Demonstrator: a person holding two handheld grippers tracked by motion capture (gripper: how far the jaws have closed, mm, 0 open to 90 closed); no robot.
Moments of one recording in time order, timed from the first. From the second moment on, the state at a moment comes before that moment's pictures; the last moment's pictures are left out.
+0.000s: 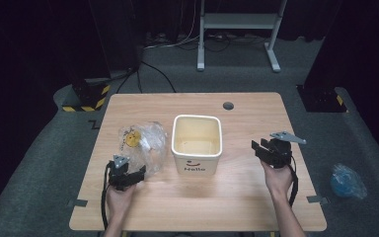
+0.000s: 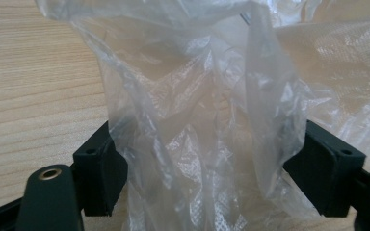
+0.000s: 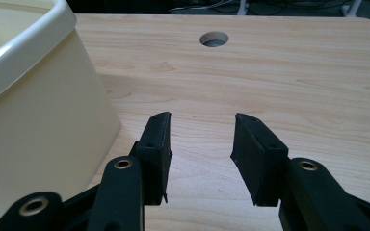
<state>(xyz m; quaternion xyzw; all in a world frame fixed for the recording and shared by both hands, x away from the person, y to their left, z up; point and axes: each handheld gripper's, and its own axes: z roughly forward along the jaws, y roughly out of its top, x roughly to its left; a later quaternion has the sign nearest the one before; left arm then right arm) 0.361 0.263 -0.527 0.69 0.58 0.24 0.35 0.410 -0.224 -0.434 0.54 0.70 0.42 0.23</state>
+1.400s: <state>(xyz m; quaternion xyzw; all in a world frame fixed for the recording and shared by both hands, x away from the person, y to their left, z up) 0.362 0.263 -0.527 0.69 0.59 0.25 0.35 0.398 -0.222 -0.468 0.54 0.70 0.42 0.21</state>
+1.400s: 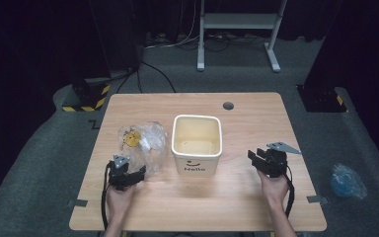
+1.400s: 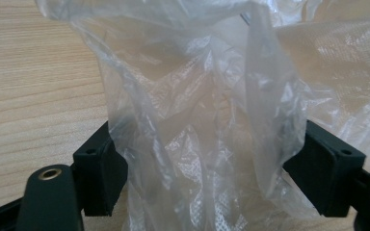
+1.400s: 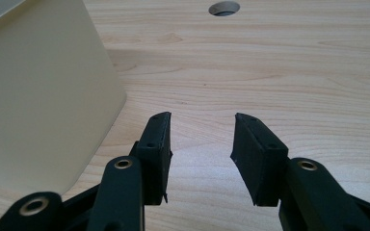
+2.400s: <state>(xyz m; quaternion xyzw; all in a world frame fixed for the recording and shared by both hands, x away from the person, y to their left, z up) 0.362 0.262 -0.527 0.69 0.58 0.25 0.34 0.401 -0.217 -0.488 0.55 0.70 0.41 0.20</state>
